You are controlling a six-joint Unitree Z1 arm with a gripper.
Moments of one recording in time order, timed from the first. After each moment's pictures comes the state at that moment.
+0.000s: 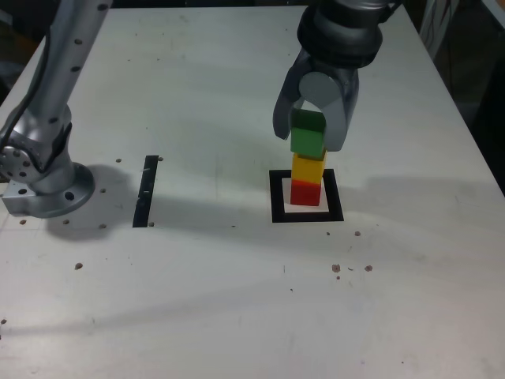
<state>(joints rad) -0.09 2.16 -1.98 1.61 0.12 0.22</state>
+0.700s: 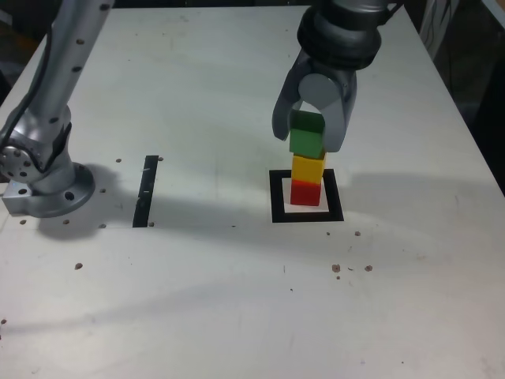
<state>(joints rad) -0.08 2.17 -1.97 1.61 0.12 0.22</state>
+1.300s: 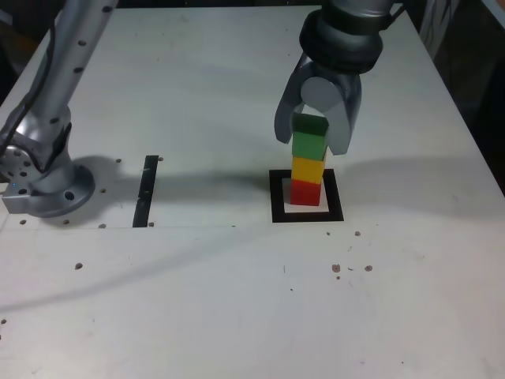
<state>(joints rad) -0.08 2.18 -1.97 1.61 0.12 0.22</state>
